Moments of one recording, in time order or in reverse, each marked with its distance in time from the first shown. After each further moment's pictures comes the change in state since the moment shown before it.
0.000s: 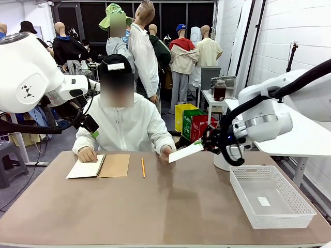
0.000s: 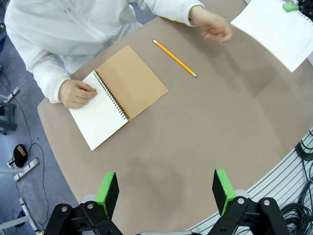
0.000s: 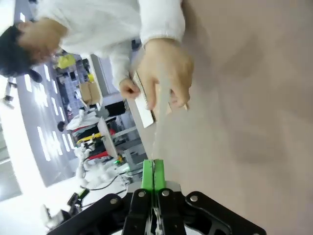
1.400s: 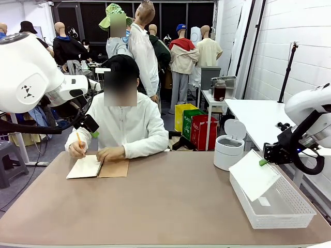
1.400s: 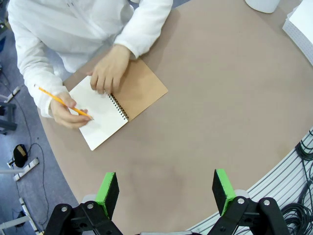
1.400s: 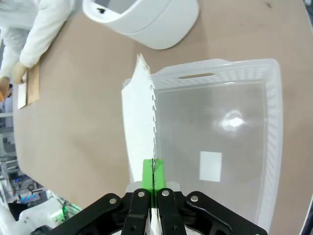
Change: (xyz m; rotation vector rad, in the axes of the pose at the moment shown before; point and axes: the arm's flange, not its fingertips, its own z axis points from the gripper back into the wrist) left arm 0.000 0.000 0.000 0.000 0.000 0.000; right arm 0.035 -0.092 0.175 -0.516 -0.071 0.492
